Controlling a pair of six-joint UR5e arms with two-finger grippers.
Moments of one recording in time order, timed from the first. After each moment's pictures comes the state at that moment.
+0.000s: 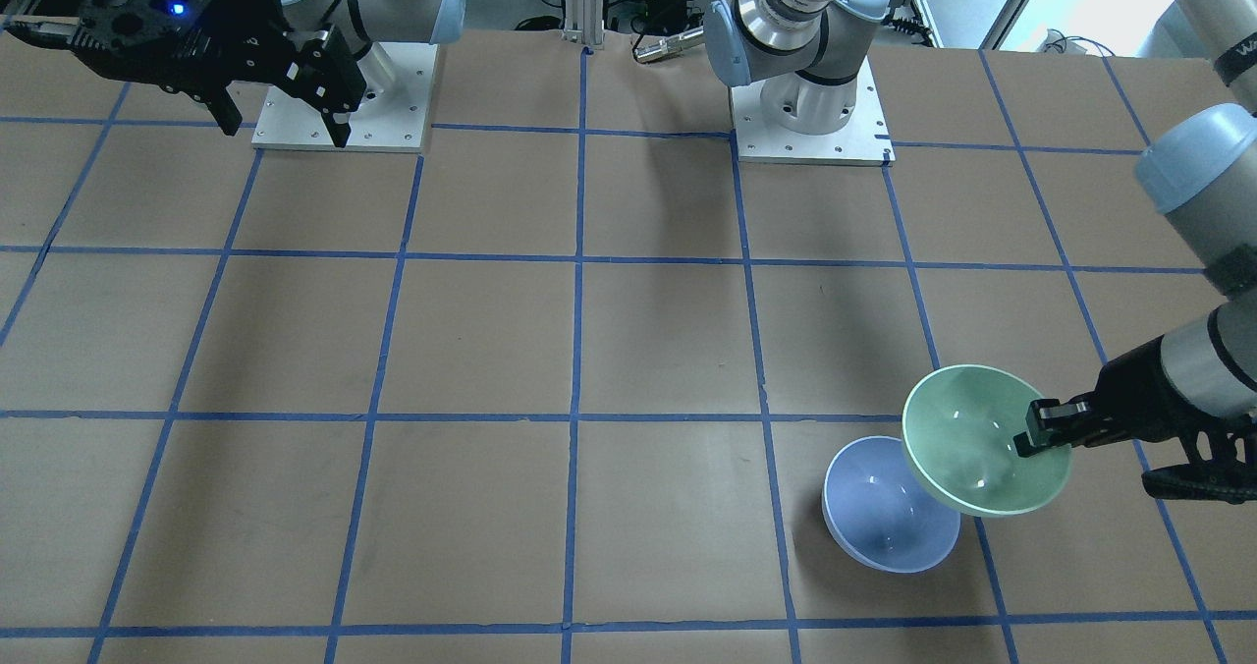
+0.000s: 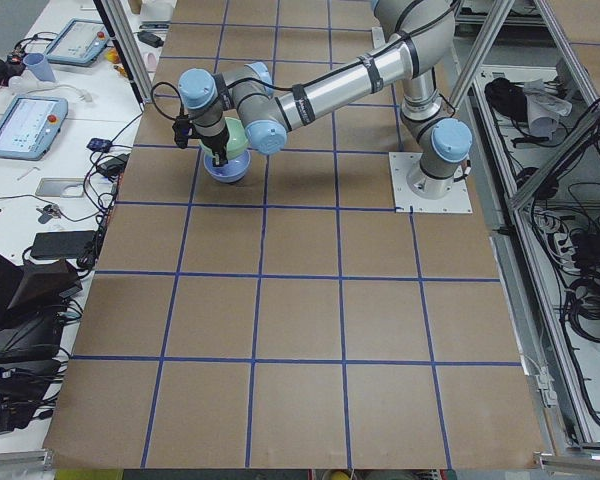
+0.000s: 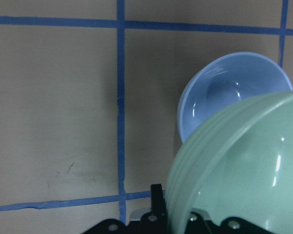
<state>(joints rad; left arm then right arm) -1.22 -2.03 -1.39 -1.36 1.38 0.30 1.58 -1.67 1.55 -1.46 -1.56 0.13</state>
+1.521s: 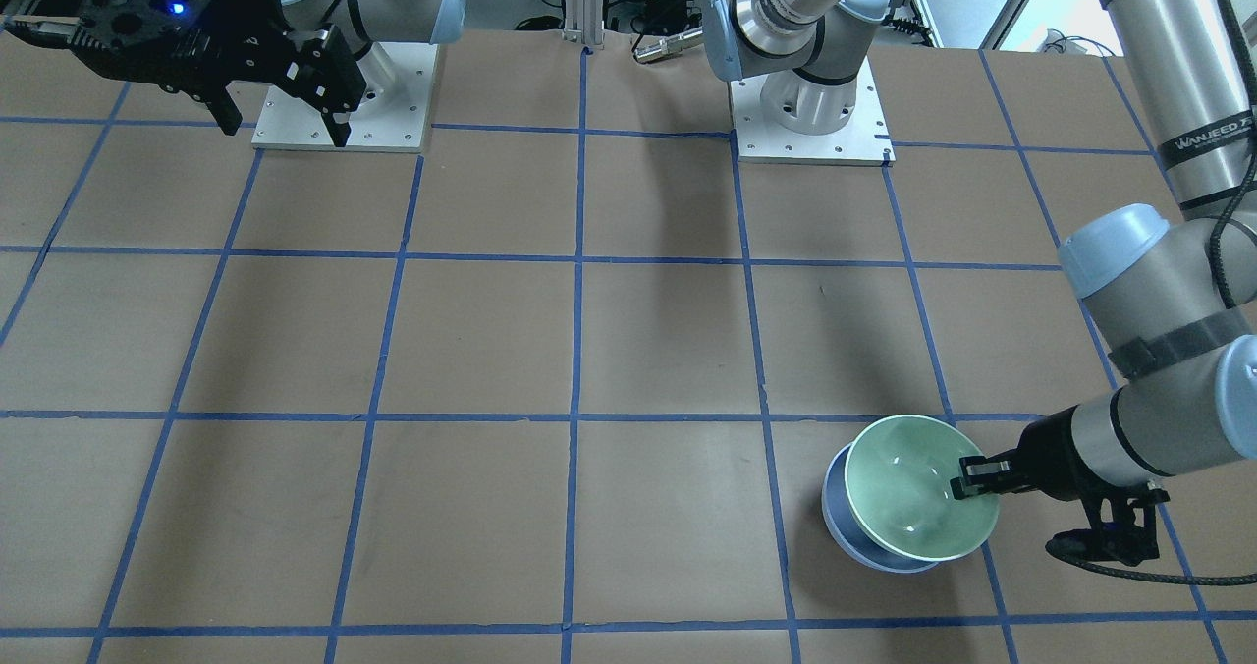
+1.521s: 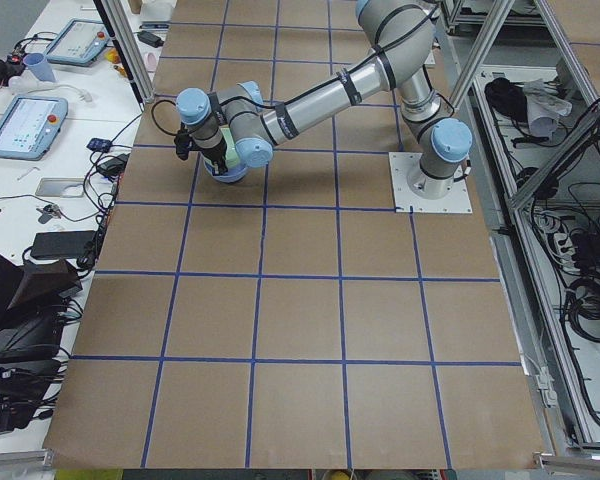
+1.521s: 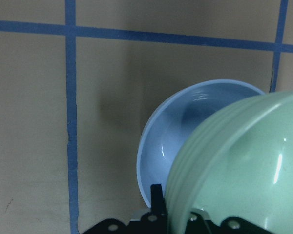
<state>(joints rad) -1.25 -2.12 -1.42 -1.29 1.41 0.28 1.58 -1.67 1.55 -1.46 -1.56 0.13</state>
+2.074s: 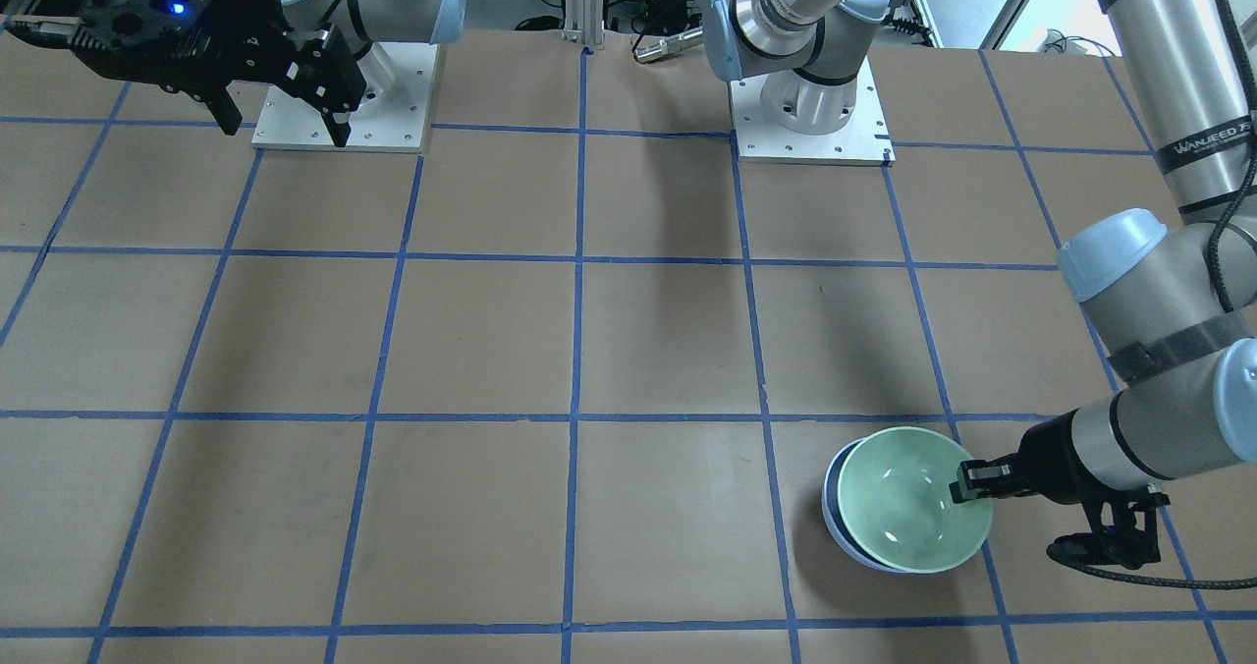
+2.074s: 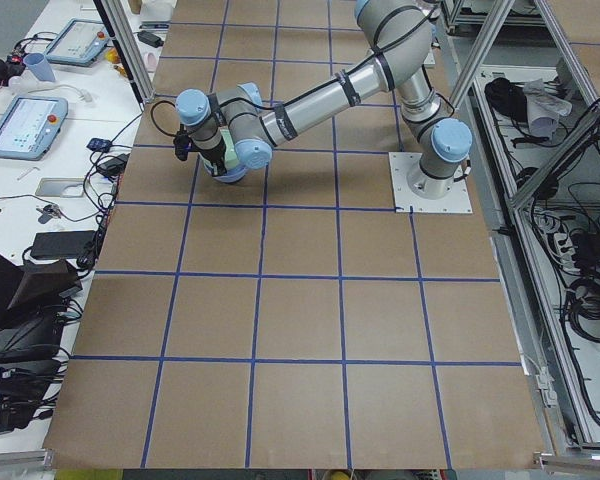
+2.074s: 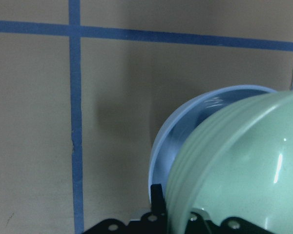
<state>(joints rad) -1.25 -2.12 -1.42 -1.28 1.41 0.28 1.58 -1.67 1.55 -1.46 -1.56 0.13</state>
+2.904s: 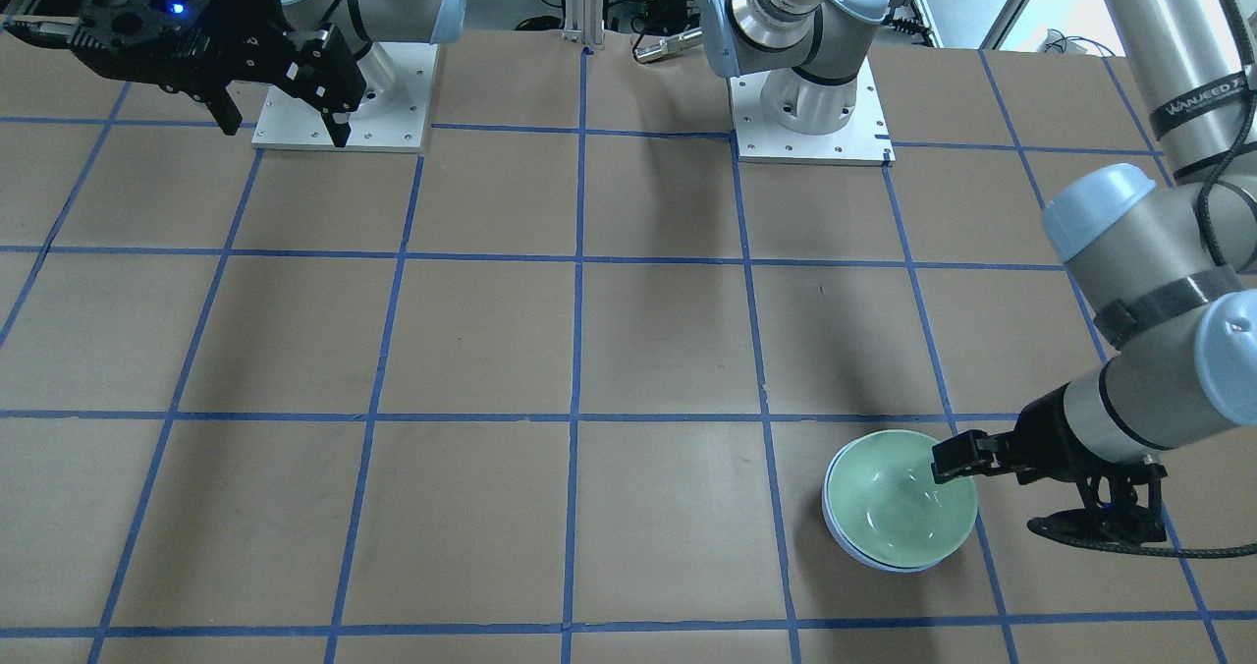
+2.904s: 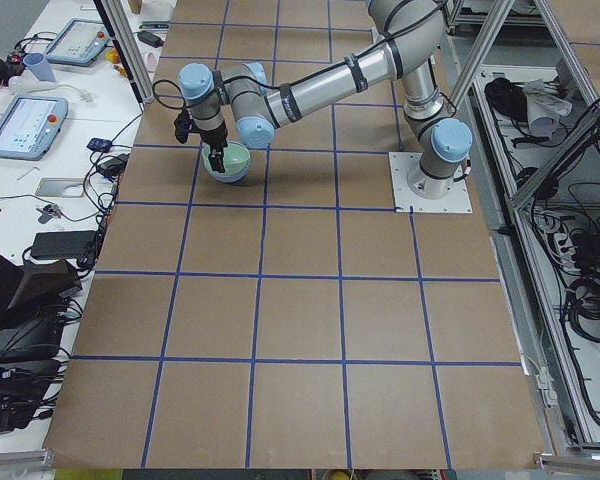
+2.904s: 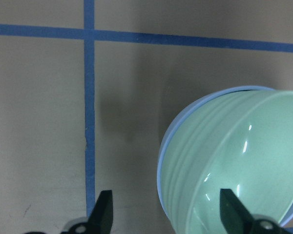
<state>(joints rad) -1.33 -2.03 -1.42 -1.30 1.55 0.27 1.58 -1.67 1.55 -1.46 -1.56 0.13</state>
